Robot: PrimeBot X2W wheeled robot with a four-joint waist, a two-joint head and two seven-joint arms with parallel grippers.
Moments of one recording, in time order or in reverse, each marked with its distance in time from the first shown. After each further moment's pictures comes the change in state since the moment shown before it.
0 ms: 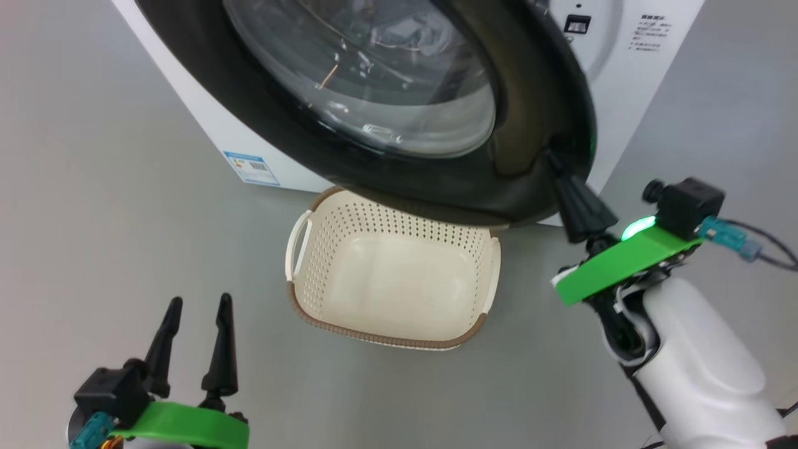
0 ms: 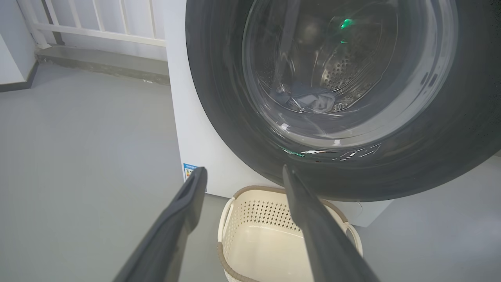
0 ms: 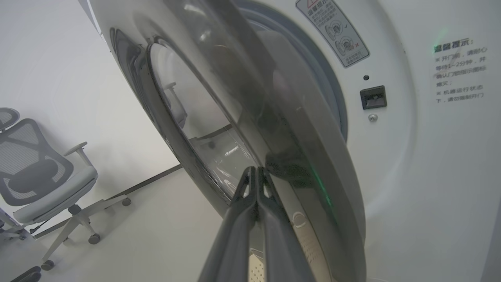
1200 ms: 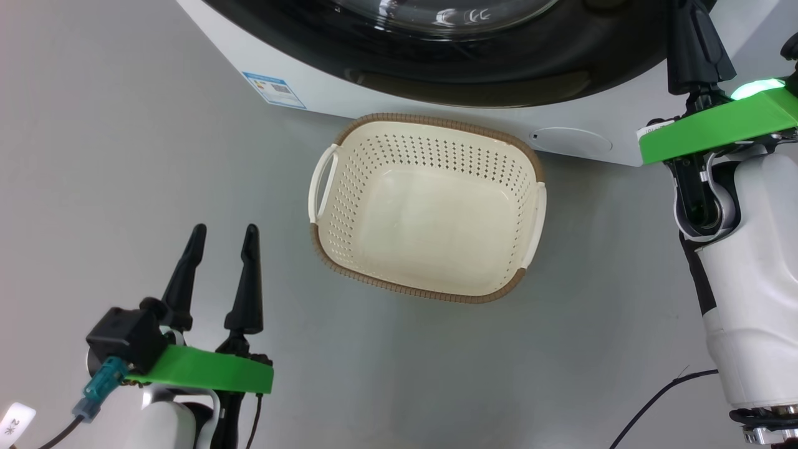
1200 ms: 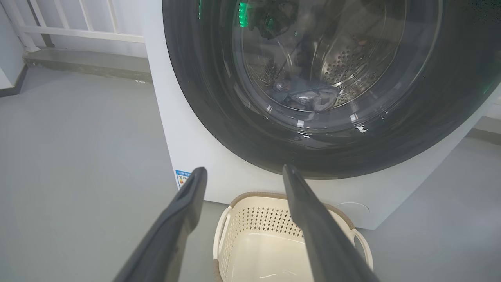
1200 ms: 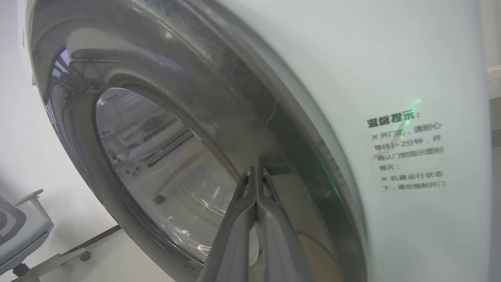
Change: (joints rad) left arm -0.151 -0.029 -0.060 -0.035 -0.001 0.000 0.000; right arm -0.266 0.007 -0.278 0.030 -0.145 0.004 -0.001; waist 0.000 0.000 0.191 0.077
